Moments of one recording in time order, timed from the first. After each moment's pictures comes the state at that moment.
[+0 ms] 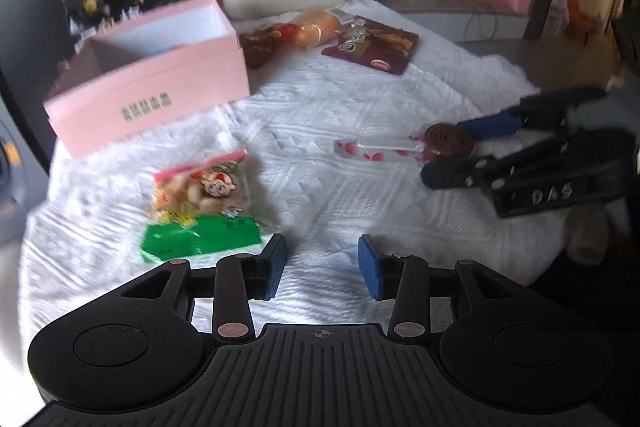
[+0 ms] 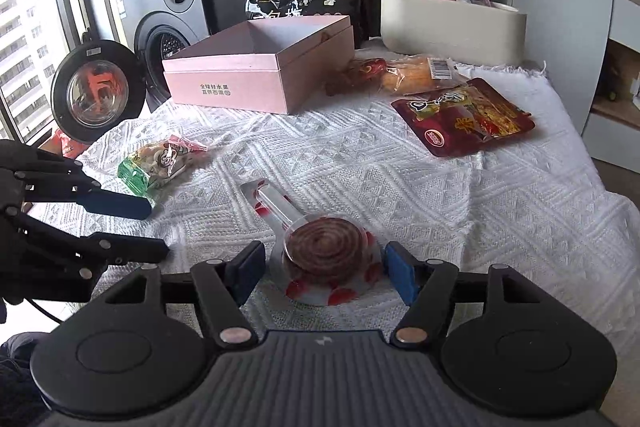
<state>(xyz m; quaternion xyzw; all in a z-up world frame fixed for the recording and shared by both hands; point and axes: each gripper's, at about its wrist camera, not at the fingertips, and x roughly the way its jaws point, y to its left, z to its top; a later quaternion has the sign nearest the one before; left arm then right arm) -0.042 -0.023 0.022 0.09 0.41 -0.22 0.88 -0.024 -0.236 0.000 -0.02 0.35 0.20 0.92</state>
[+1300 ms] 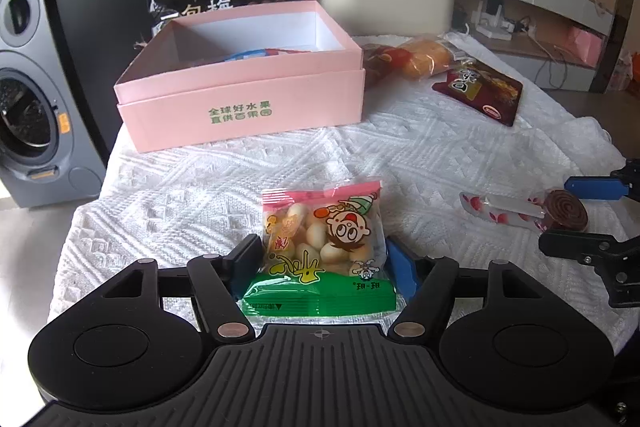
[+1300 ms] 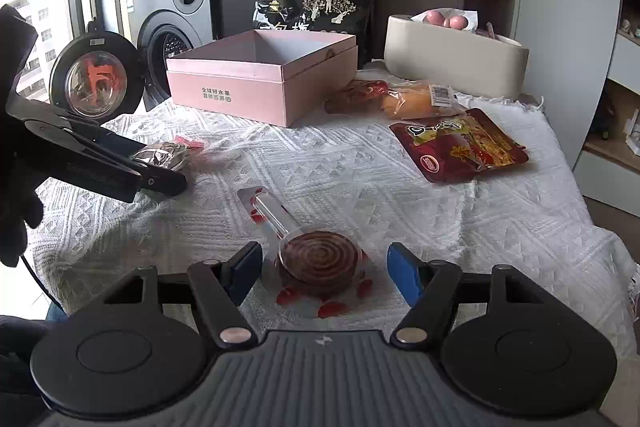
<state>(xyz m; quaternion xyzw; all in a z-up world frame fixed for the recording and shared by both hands) -0.002 0.005 0.010 0.05 0.38 -0.11 0.92 -0.027 -0.232 0.000 -0.06 0.31 0.20 0.93</state>
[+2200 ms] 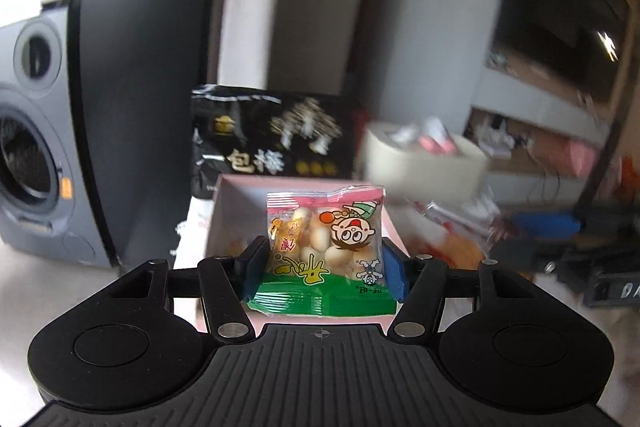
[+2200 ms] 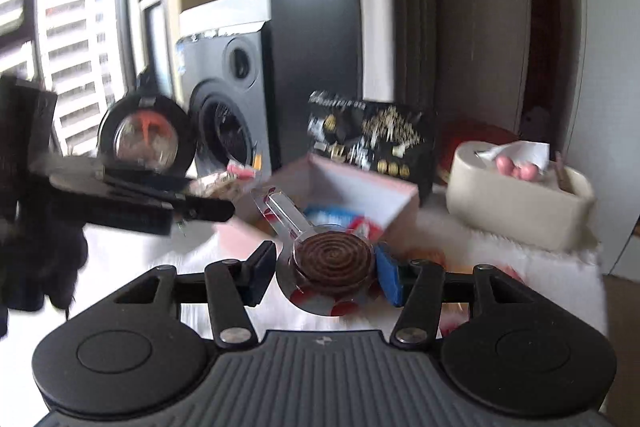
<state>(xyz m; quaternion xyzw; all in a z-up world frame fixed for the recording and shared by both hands) 0.104 0.081 0.123 -0.06 0.27 -0.12 0.95 0.088 -0.168 0.132 -0.02 0.24 0.29 0.93</state>
